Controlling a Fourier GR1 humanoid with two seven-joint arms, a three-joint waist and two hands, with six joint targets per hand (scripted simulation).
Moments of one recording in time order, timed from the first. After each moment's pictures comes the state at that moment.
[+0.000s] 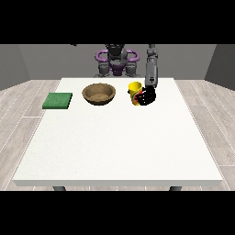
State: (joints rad) left arm -0.56 0.23 0.27 -0.57 -0.07 0.24 -0.89; right arm -0.30 -0.31 -0.19 -2.13 -0.40 0.07 0.36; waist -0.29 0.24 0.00
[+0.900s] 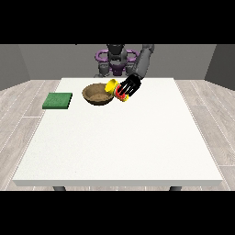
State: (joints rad) left arm -0.84 0.20 -0.02 -0.50 -0.52 0.68 -0.38; right arm -0.29 -0.30 -0.22 -1.93 -0.40 0.14 0.28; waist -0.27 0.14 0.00
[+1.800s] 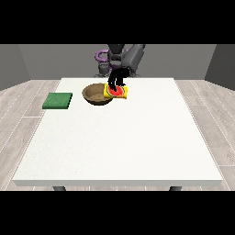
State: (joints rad) left arm -1.04 0.10 -0.47 -0.19 -1.20 0.81 0.18; right arm -0.32 -0.27 -0.19 -1.75 -0.35 0.13 0.23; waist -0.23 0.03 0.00
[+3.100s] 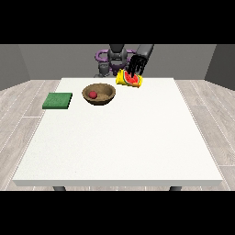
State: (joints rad) left arm -0.87 0.16 -0.29 -0.48 -0.98 0.74 0.13; right arm -0.17 -0.24 -0.20 -1.70 -0.32 0.16 0.18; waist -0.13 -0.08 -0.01
